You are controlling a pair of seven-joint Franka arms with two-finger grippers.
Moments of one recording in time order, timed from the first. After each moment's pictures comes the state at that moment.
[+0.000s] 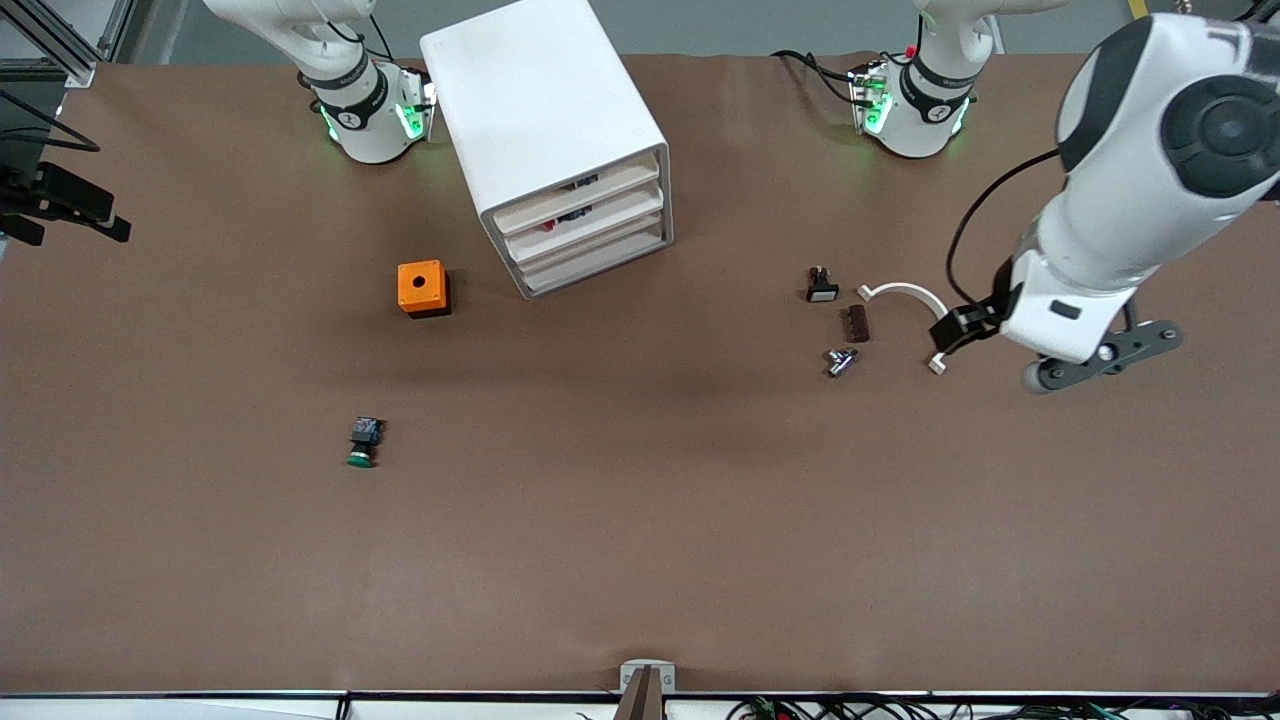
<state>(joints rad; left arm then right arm) 0.06 0.22 -0.38 -1.43 0.16 1.58 -0.60 0.01 -0.03 -0.10 -1.51 0.06 1.41 -0.08</state>
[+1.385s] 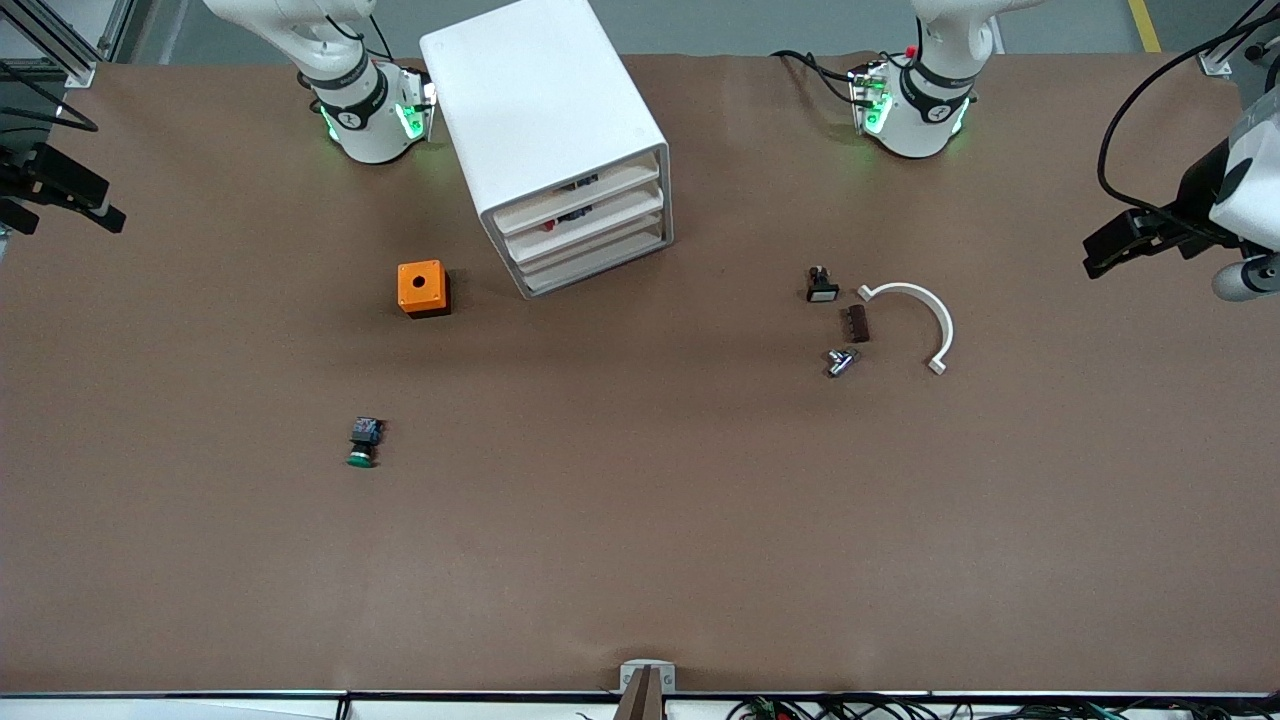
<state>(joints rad) 0.24 0.05 -0.38 -1.45 0.08 1.45 -0.29 0.01 -0.10 -0.09 -1.58 0.06 1.49 -0.04</state>
